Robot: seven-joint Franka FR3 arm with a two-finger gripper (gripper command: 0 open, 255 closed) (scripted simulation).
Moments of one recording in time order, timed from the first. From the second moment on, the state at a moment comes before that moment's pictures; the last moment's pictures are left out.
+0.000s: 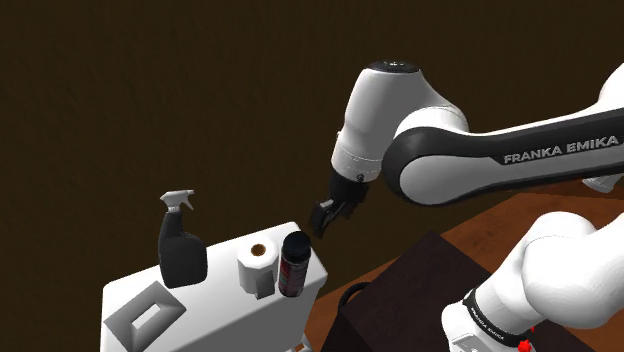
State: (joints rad) arm 0.16 -0.43 0.47 -2.52 0.23 2.17 0.40
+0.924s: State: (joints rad) arm 0.14 -0.16 0.63 -2.49 0.13 2.42 0.59
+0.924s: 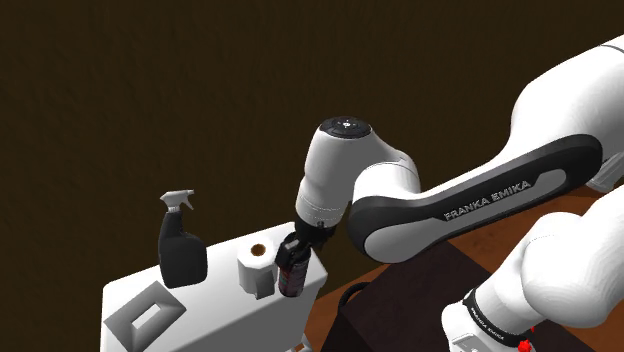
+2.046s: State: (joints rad) arm 0.15 -0.22 0.61 -2.45 0.16 2.33 0.56
